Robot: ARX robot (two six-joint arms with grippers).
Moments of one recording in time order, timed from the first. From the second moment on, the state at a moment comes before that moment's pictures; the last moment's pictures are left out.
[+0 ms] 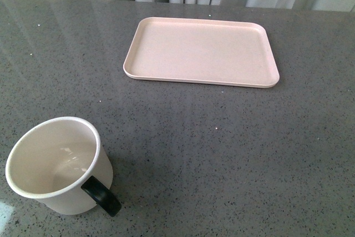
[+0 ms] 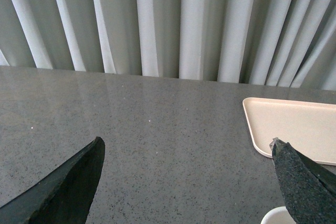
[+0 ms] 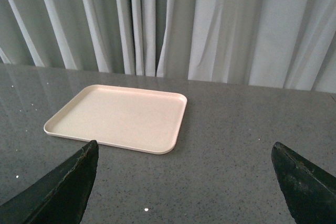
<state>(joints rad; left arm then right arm) 0.00 0.02 0.01 0.00 0.00 0.00 0.00 0.01 0.02 0.00 0.00 -0.01</state>
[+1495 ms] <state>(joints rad) -0.12 0.87 0.37 -0.16 -0.14 -0.26 0.00 0.00 0.02 0.00 0.00 -0.01</state>
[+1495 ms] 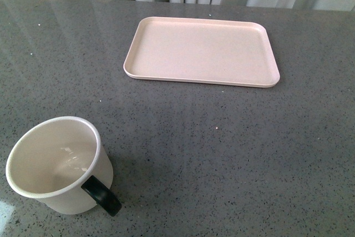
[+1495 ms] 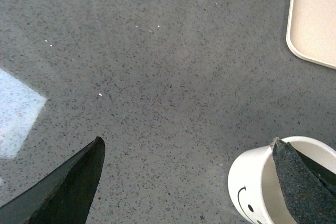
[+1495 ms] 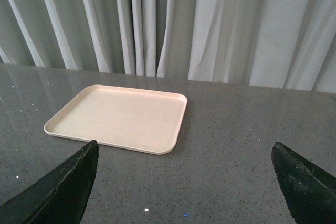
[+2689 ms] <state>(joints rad) -0.28 1.31 0.40 0.07 0.01 -0.26 0.00 0.00 0.02 0.00 0.00 -0.01</state>
